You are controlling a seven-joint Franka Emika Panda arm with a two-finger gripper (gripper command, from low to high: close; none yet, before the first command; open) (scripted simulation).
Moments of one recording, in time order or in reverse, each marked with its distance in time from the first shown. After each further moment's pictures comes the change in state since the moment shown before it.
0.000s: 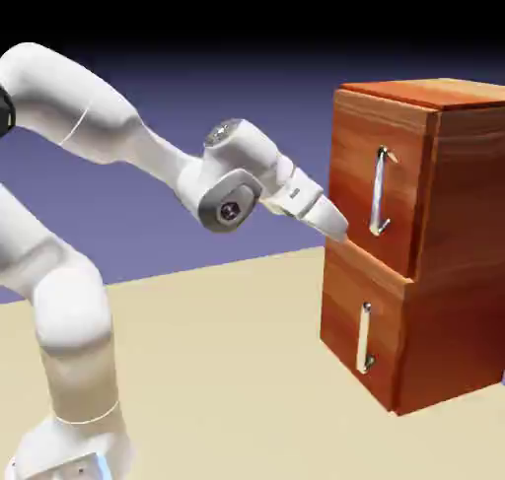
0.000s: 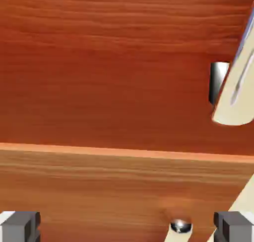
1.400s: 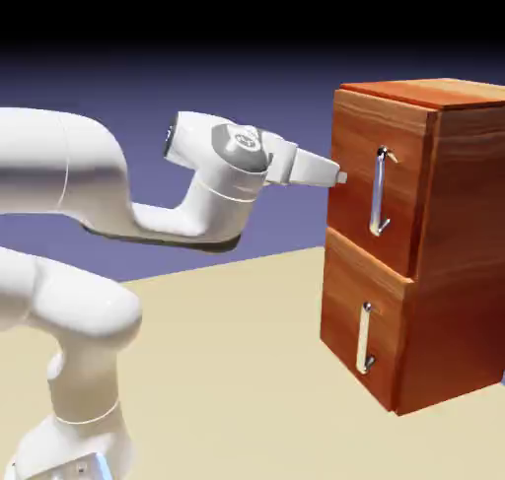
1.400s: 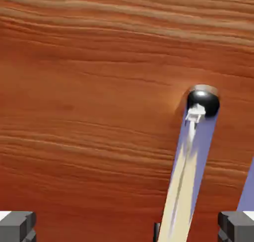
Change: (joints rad) arm 0.623 -0.381 -0.718 0.150 -1.827 -0.202 1.242
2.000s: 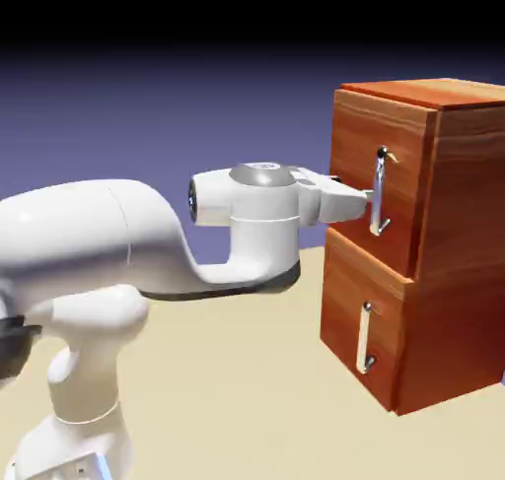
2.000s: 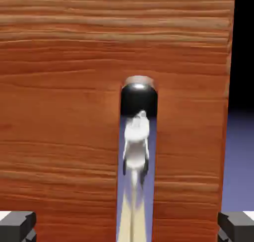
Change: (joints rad) arm 0.267 -0.163 -0.308 0.064 -0.783 -0.087 0.532
